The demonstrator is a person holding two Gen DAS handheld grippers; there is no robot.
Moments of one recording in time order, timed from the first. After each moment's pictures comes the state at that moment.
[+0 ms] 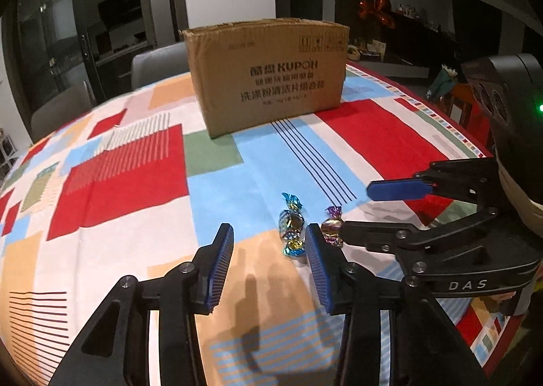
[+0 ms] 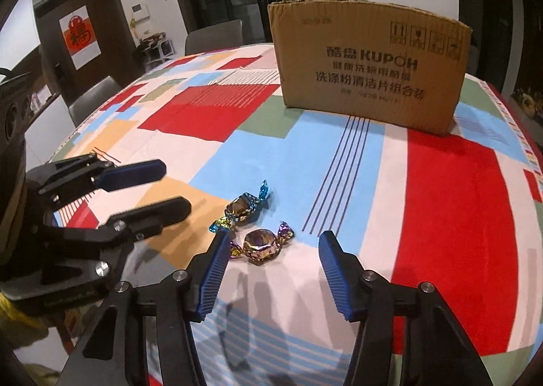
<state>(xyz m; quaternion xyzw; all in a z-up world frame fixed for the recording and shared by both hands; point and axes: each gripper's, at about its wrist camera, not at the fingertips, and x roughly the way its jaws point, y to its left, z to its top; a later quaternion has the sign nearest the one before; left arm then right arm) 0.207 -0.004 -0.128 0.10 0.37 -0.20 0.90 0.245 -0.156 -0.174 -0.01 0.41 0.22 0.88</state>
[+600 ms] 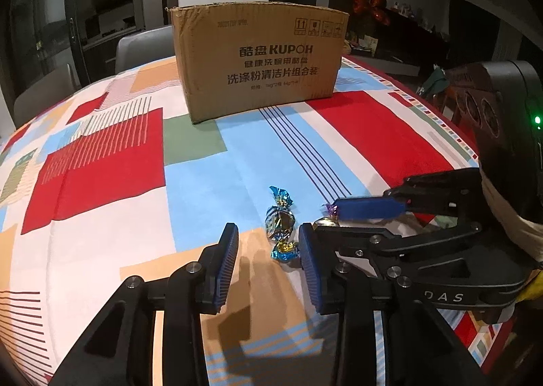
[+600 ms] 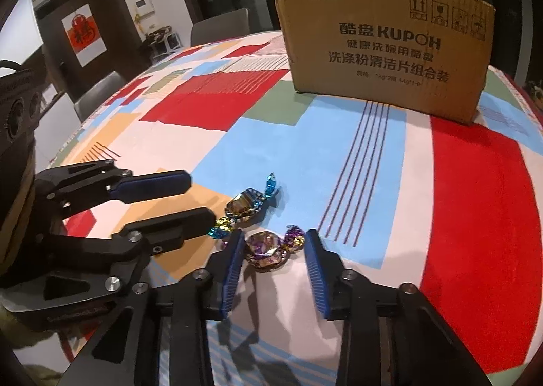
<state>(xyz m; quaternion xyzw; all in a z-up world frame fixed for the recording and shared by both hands) 0.225 -0.009 -0.142 0.07 0.40 -0.23 0.89 0.260 -0.148 -0.191 0.01 0.43 0.25 0.87</state>
